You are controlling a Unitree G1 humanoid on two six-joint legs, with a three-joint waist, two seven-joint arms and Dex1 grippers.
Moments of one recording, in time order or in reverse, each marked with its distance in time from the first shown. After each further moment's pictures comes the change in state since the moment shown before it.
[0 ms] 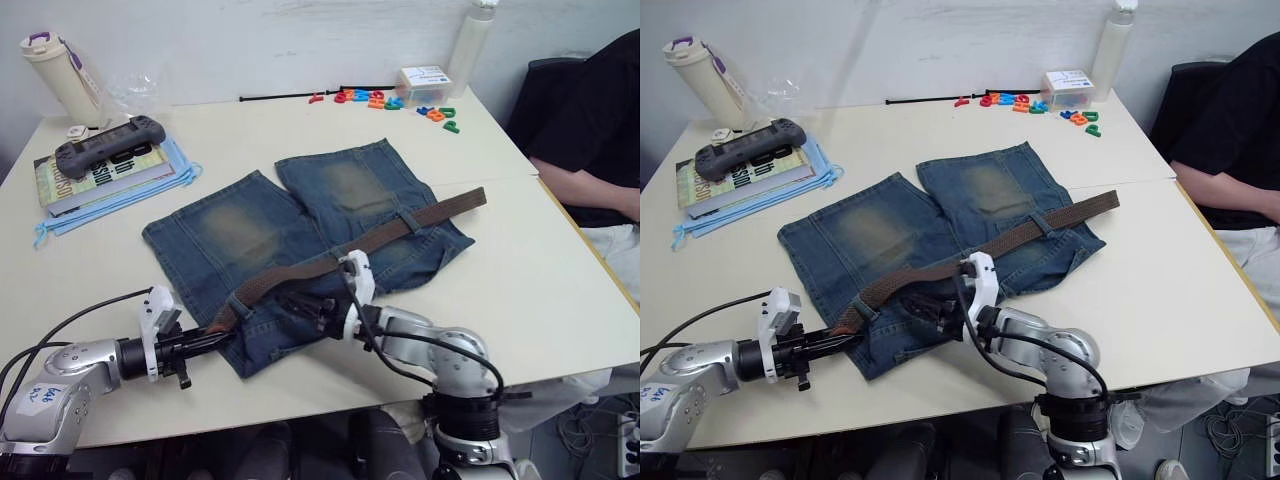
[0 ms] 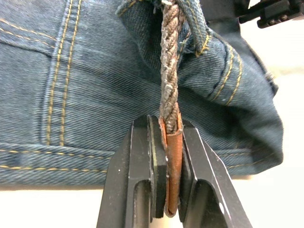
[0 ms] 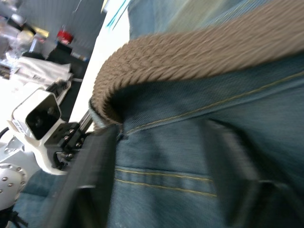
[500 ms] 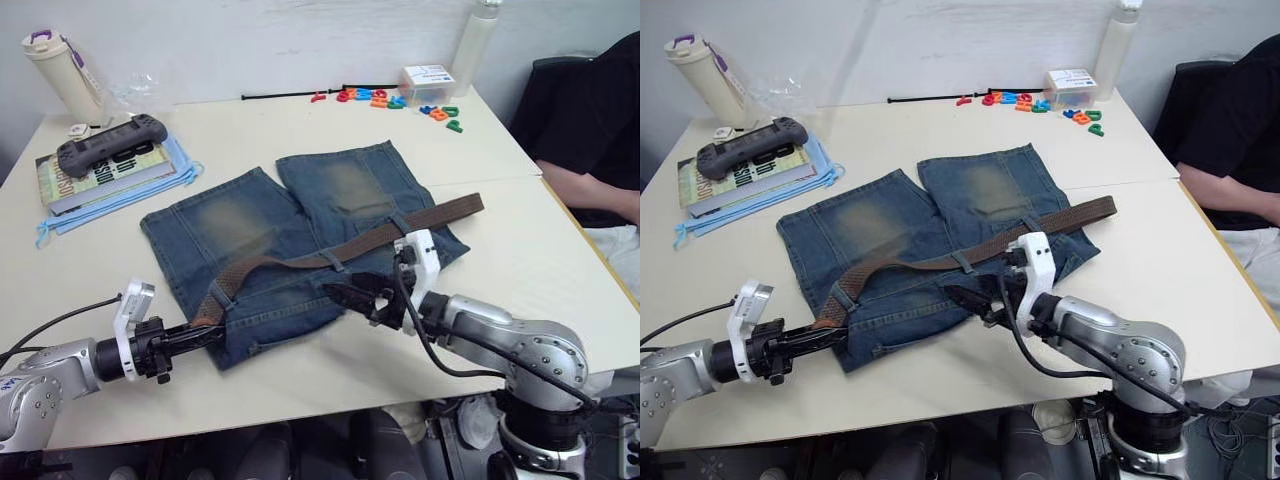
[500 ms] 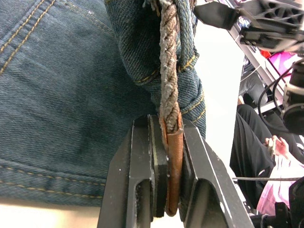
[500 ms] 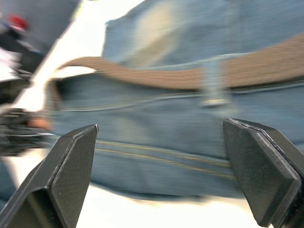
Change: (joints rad) left arm 0.004 0.046 0.130 0.009 -0.225 0.243 -0.033; right arm -0.012 -0.386 -0.099 -0.246 0.061 0.042 -0.045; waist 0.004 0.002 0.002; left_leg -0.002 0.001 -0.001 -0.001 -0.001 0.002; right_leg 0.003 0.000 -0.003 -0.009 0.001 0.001
